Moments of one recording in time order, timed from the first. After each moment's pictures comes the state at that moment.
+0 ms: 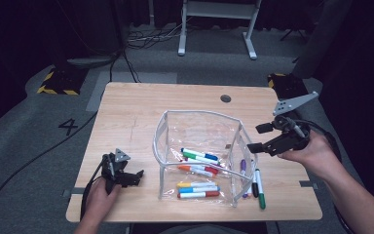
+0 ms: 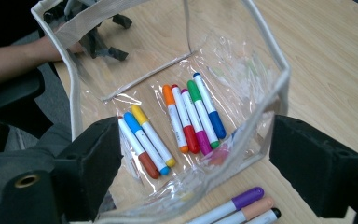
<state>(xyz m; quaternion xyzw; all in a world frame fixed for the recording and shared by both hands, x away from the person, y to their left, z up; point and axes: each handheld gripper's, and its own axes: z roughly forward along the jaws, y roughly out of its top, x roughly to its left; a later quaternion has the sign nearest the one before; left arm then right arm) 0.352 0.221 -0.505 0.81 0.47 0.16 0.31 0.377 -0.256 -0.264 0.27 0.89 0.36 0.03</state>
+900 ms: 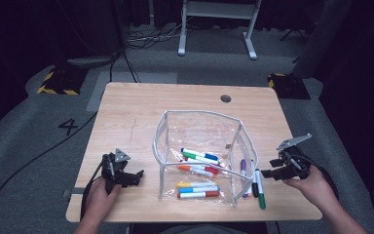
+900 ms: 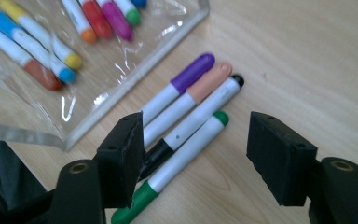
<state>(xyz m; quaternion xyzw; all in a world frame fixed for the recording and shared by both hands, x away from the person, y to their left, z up) 0.352 0.221 -0.505 0.81 0.47 0.16 0.31 0.368 -0.321 -0.403 0.40 0.88 0.25 0.04</state>
